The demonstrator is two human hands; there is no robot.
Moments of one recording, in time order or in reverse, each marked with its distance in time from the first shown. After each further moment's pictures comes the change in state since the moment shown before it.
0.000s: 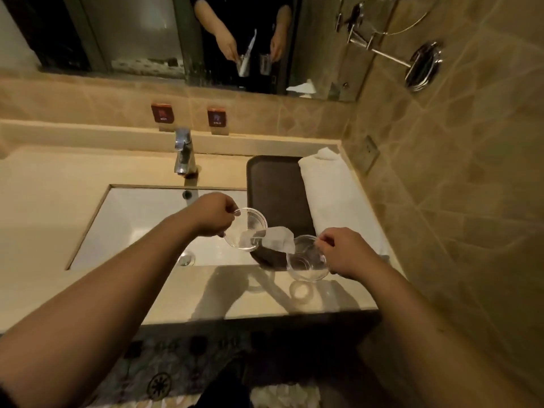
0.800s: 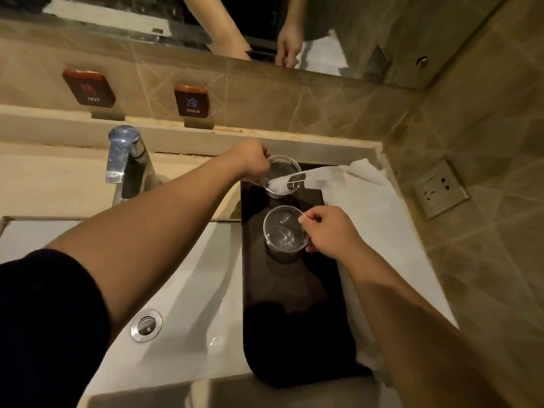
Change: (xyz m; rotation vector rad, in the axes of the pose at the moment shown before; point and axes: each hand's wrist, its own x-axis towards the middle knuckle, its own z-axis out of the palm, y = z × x) left_hand 0.357 0.000 -0.008 -0.136 -0.115 -0.018; right_hand 0.295 -0.030 0.037 0.263 -0.016 0.203
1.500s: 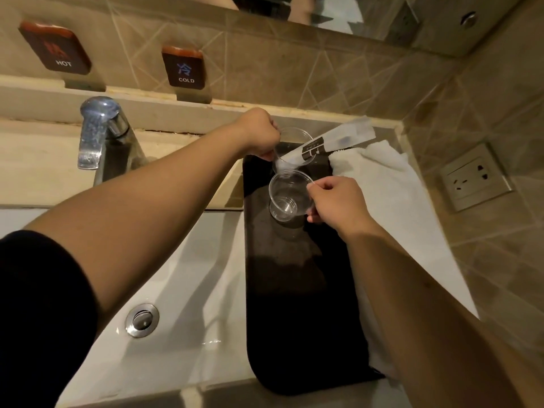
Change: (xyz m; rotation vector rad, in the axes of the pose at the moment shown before) left_hand 0.042 -0.010 0.010 -0.327 0.010 -0.070; right_hand 0.046 -0.007 0.016 0.205 0.141 0.129
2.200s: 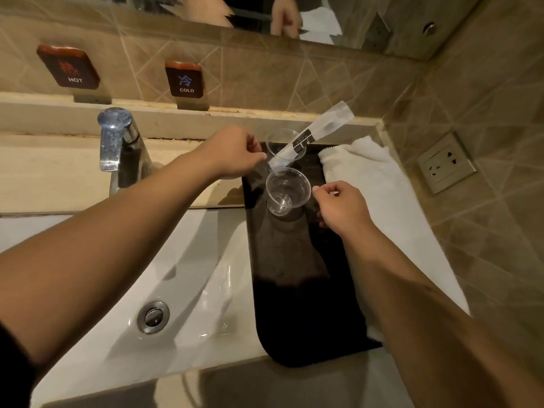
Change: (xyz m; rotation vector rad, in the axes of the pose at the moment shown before) left_hand -0.075 -0.023 -0.029 0.397 0.064 0.269; right_hand -0.038 0.009 -0.011 -0.038 0.138 0.034
